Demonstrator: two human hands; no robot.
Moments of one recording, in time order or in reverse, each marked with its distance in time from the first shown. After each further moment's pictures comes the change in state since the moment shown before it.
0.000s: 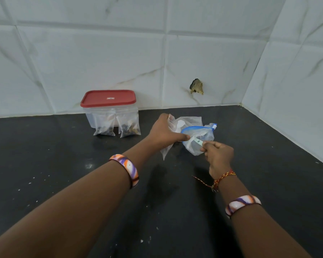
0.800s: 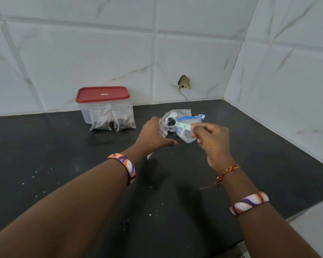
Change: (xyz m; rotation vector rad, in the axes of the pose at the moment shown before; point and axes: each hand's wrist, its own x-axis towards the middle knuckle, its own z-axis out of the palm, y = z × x) left_hand -0.035 -0.029 -0.011 0.258 0.026 0.126; right_hand -0.087 -0.033 -0.024 0.004 -0.136 -0.406
